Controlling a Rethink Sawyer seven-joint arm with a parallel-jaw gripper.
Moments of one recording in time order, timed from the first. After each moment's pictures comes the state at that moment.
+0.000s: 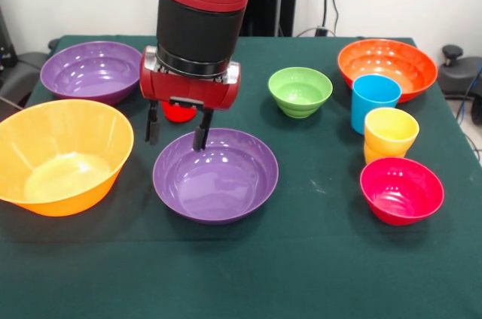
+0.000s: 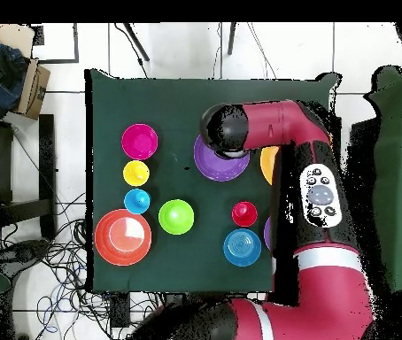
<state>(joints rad) -0.39 -0.53 0.24 1.23 -0.51 0.83 1.81</state>
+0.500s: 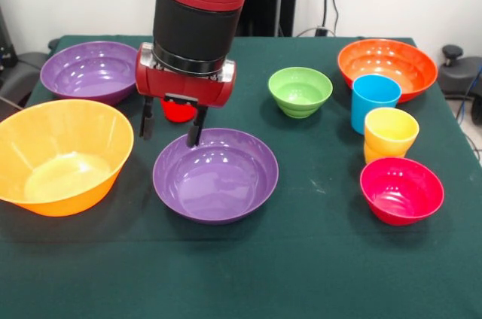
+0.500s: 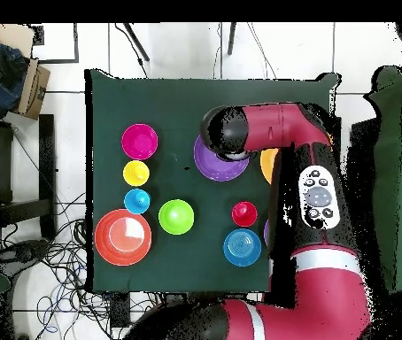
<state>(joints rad) -0.38 -0.53 0.20 1.23 -0.51 0.83 1.81</state>
